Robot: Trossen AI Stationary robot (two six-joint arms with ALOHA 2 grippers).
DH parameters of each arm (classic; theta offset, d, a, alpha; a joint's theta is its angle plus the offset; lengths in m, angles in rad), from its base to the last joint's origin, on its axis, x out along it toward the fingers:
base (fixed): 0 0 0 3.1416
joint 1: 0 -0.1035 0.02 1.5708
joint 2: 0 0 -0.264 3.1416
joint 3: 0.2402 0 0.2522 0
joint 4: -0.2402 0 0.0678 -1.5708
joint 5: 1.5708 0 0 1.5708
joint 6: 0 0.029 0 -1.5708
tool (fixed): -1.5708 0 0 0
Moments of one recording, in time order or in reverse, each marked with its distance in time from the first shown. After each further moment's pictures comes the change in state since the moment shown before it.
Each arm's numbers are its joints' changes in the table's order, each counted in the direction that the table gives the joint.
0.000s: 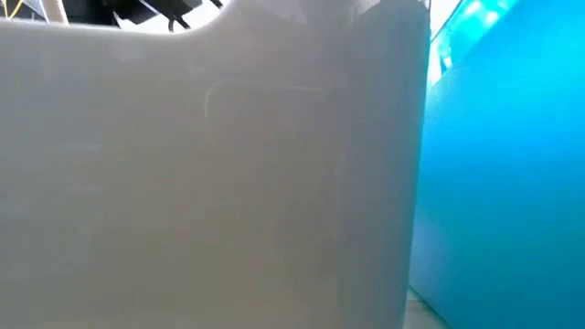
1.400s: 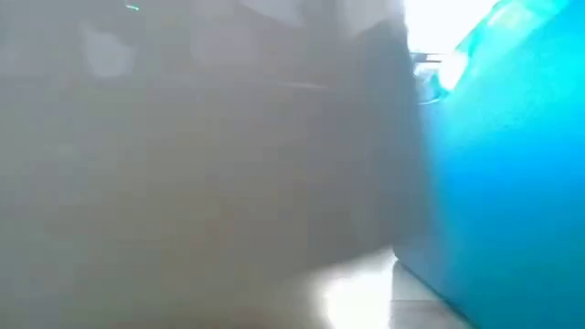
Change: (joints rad) left arm -0.012 -0.001 -0.006 -0.094 0.125 0.177; right arm -0.001 0.000 0.000 -0.019 0.000 -0.019
